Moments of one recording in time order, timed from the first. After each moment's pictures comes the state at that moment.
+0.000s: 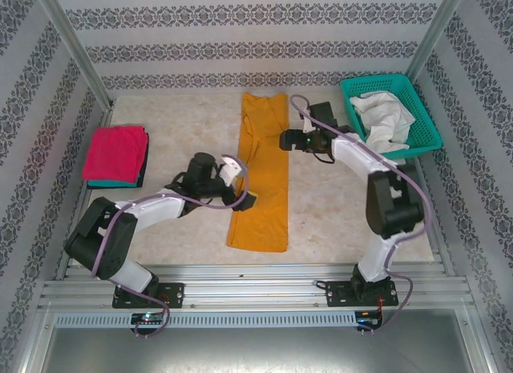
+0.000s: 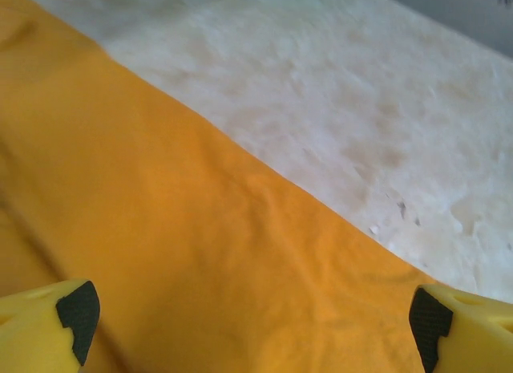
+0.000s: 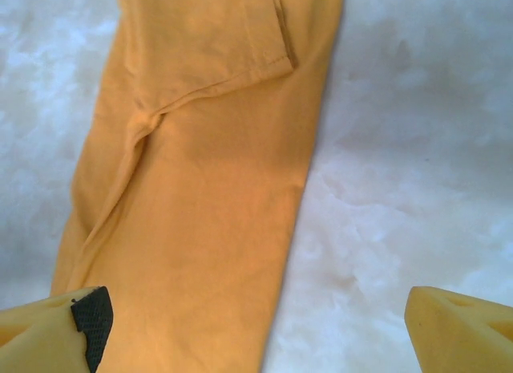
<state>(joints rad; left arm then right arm) -0.44 1.51 0.73 0.22 0.56 0.07 0.26 1.77 1.30 -0.40 -0.20 0.26</state>
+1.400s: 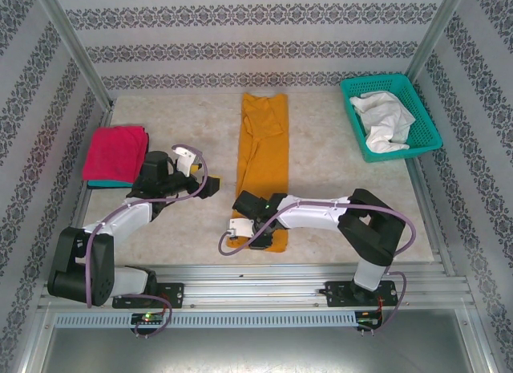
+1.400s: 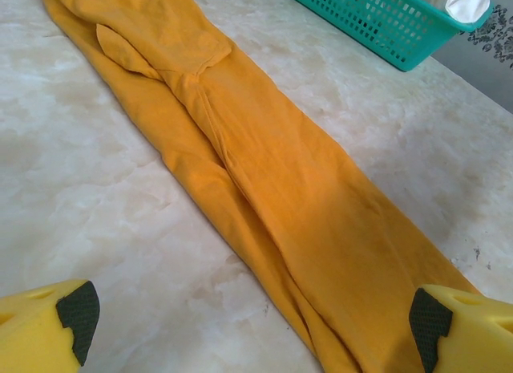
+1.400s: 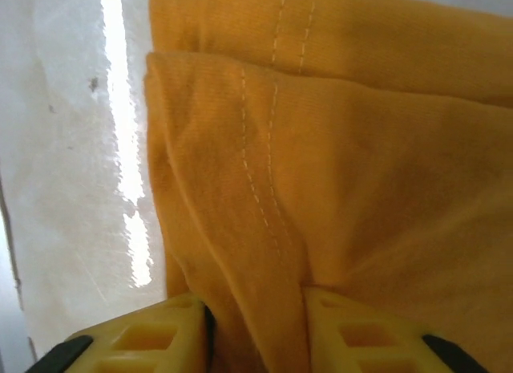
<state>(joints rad) -0.14 1.31 0.60 0.19 0.62 0.02 1.01 1.76 1.03 -0.62 -0.10 -0.52</state>
